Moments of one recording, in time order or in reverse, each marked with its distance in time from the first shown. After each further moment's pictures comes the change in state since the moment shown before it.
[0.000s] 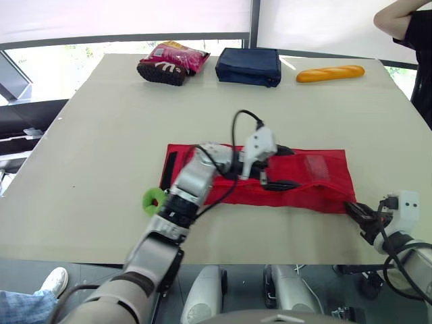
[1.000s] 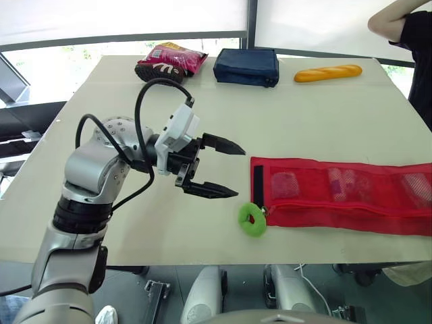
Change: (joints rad) left arm 0.118 0.413 0.183 -0.395 -0.342 0.274 -0.141; right arm 0.102 -0.329 -0.323 0.490 -0.200 -0.289 0.110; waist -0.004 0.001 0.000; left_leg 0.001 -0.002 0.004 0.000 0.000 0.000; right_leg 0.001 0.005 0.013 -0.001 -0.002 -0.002
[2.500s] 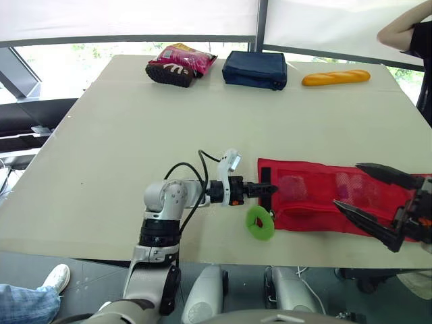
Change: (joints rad) left arm 0.108 -0.614 0.149 0.262 -0.080 0.786 0.817; right arm 0.078 -0.153 0.126 -0.744 0.446 -0.184 0.396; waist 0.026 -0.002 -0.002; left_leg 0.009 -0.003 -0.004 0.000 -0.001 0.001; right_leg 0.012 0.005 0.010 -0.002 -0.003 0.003
